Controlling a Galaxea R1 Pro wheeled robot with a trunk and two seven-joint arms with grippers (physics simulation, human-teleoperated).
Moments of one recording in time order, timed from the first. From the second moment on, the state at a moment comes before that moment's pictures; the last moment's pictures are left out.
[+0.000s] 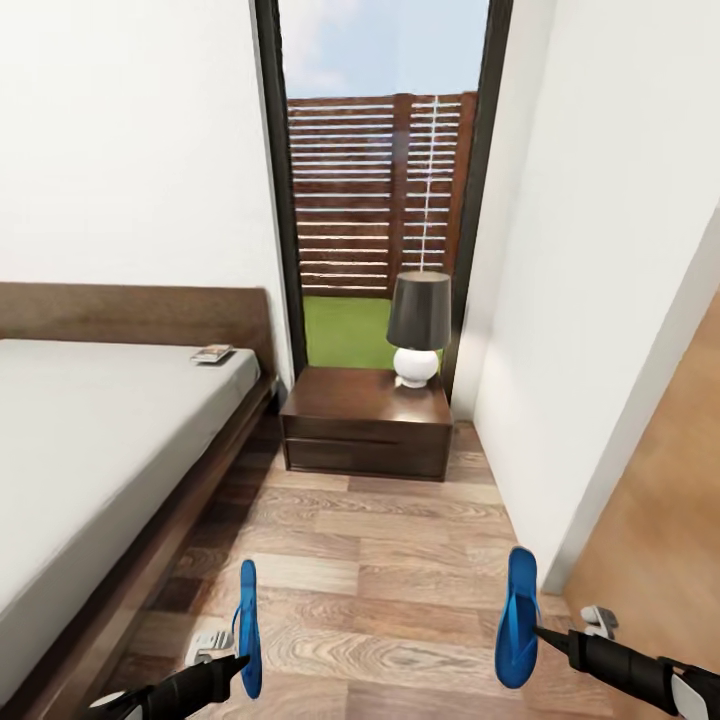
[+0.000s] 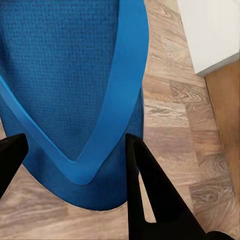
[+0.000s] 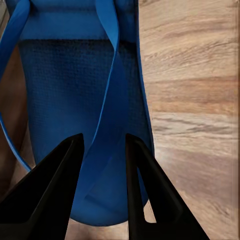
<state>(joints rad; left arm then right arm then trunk) -0.51 0.20 -0.26 -0.11 0.51 -0.06 -0.83 -0.63 -0.43 0.01 0.00 -0.31 0.05 1.07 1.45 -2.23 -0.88</state>
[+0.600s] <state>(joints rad) -0.51 0.20 -0.26 -0.11 0.51 -0.06 -0.83 -0.63 -0.42 0.01 0.00 -0.31 0.05 1.07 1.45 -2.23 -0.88</state>
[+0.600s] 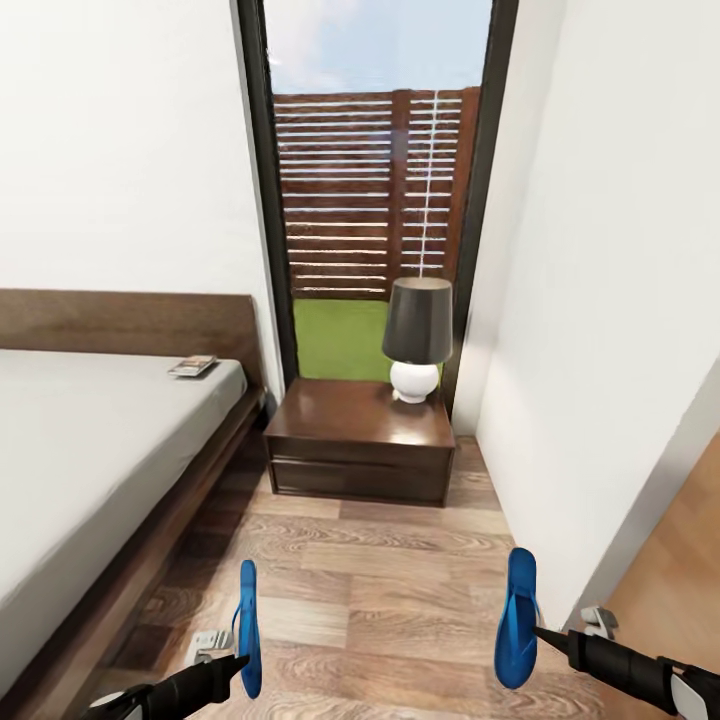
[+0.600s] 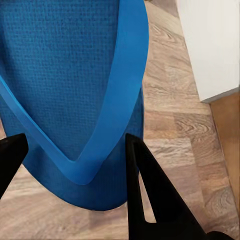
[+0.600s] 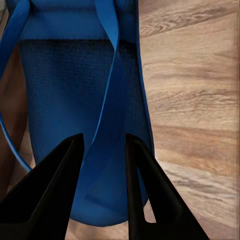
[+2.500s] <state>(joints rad) -0.51 0.20 -0.26 -0.11 0.51 -0.07 -0.83 -0.63 -0.42 0.01 0.00 -0.31 0.05 1.07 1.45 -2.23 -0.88</state>
